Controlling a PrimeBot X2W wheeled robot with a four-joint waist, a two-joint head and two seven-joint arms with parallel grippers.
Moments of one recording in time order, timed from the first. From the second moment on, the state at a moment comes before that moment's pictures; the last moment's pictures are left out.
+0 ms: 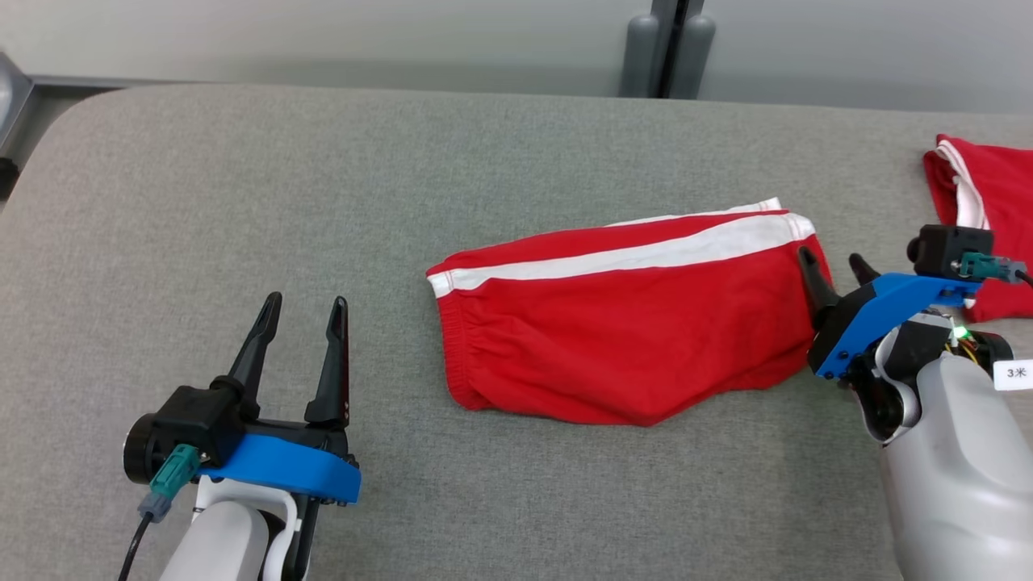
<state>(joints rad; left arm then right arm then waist) -0.23 0.24 -0.30 0.24 -0.41 -0.03 -0.26 -0.63 -0.10 -0.15 0.75 0.22 0.13 0.15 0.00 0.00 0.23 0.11</state>
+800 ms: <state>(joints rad) -0.25 0.14 -0.18 0.26 -0.30 -0.11 -0.26 -0.75 -0.06 -0.25 1.02 -0.06 0.13 0.01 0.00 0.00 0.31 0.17</state>
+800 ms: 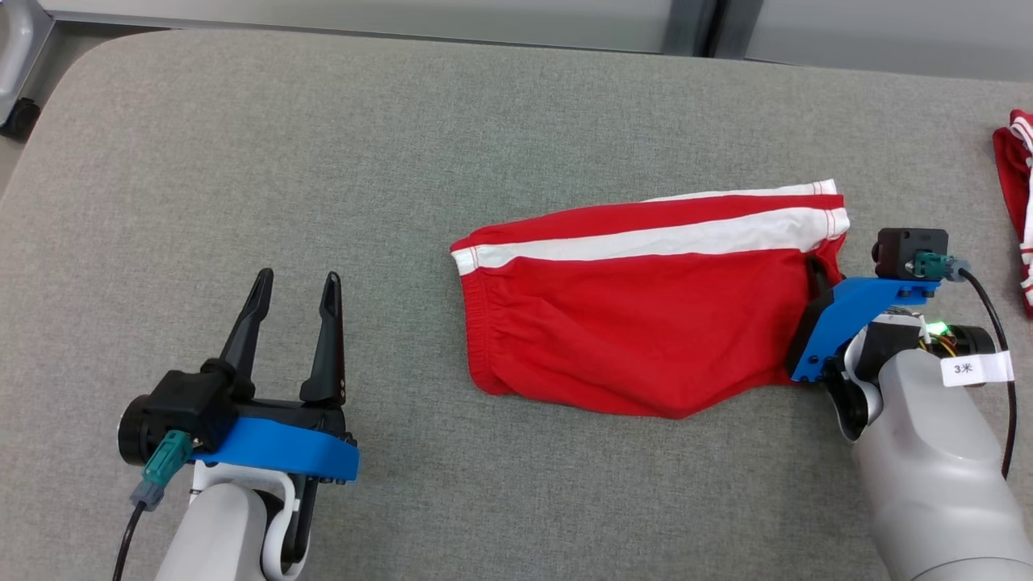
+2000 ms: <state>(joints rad) -0.18 0.12 -0.18 0.29 -0.29 -0.13 -0.26 -0.52 -0.05 0.06 0.54 0.17 0.13 0.13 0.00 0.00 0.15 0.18</state>
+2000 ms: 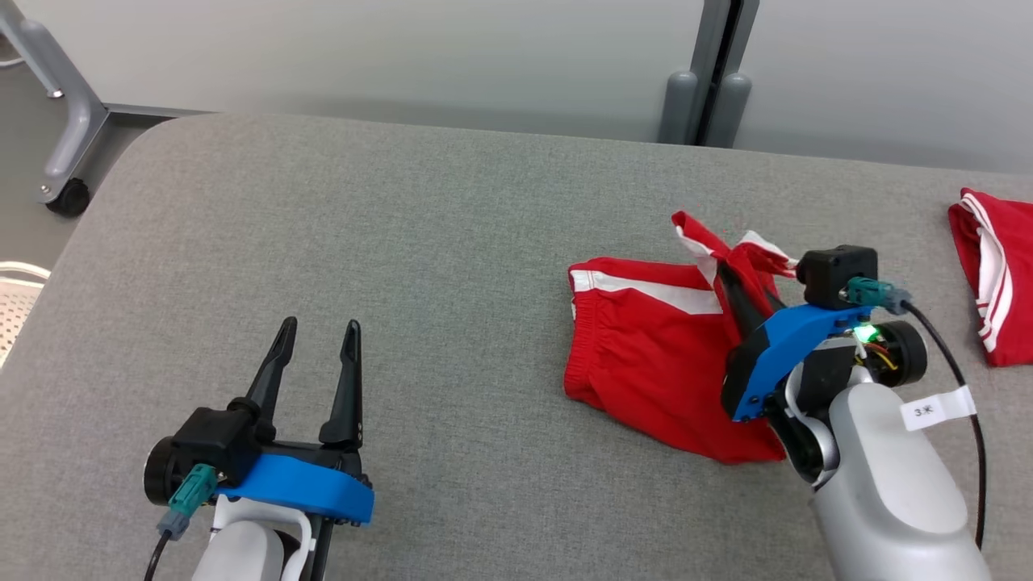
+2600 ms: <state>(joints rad) -0.21 0.12 -0.24 0.29 -0.32 -0.13 -0.26 -0.61 -0.05 0.31 0.73 0.36 0.13 0.11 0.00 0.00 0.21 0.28</state>
